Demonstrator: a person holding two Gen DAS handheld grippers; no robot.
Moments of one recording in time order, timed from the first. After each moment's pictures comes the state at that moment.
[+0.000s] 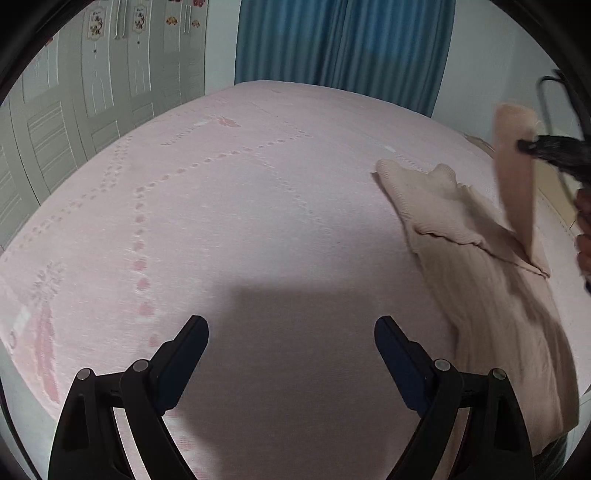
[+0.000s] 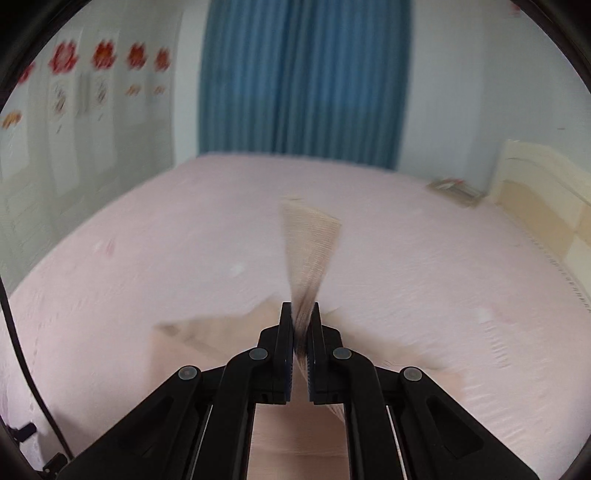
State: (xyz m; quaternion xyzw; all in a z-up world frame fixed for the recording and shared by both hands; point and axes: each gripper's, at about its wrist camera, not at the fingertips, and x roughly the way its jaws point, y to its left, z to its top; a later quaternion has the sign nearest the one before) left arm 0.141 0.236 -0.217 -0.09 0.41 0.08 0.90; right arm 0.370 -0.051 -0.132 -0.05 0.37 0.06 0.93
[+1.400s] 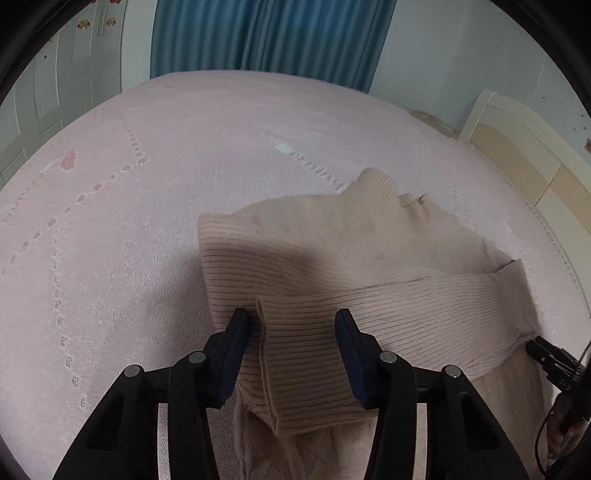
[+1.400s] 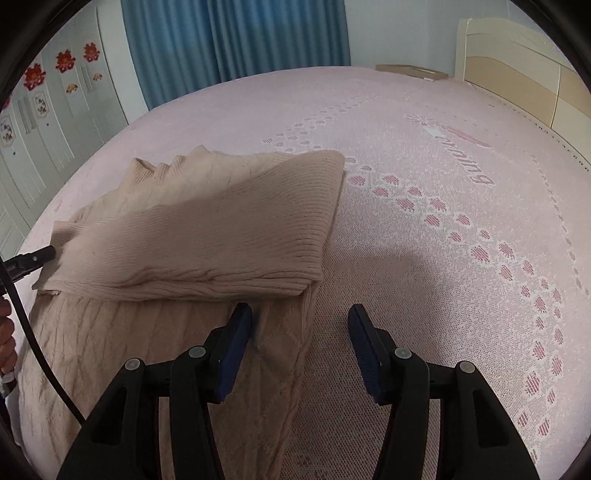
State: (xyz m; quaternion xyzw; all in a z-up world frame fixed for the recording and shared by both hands) left arm 0.357 0.118 -0.239 -0.08 0.44 -0.04 0.89; right arm 0.312 -0.292 -0.269 0.06 0.46 -0.01 0.89
